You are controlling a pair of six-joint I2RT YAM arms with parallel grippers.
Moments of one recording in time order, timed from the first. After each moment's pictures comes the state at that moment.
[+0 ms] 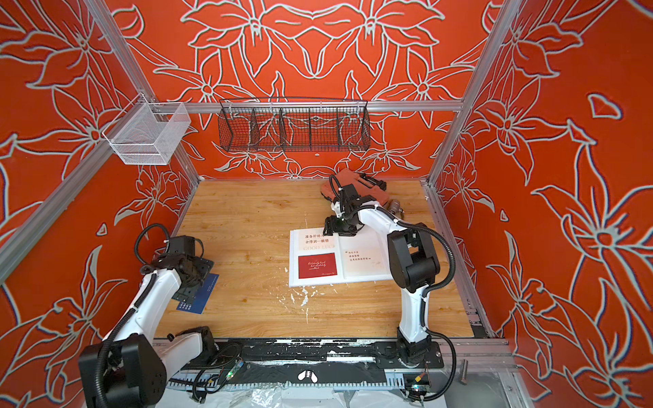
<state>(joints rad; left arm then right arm) 0.30 1.07 0.67 -0.87 -0.19 -1.09 0.37 1.96 1.52 -0.76 -0.36 0.27</state>
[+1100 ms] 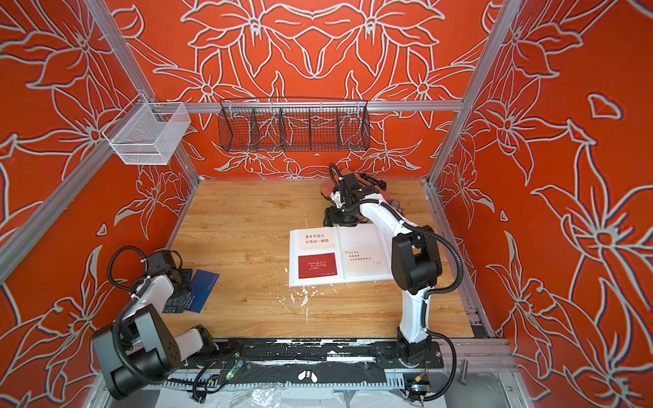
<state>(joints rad) 0.61 1.21 0.54 -0.50 -0.17 -1.02 0.37 1.94 1.66 -0.87 -0.32 0.25</state>
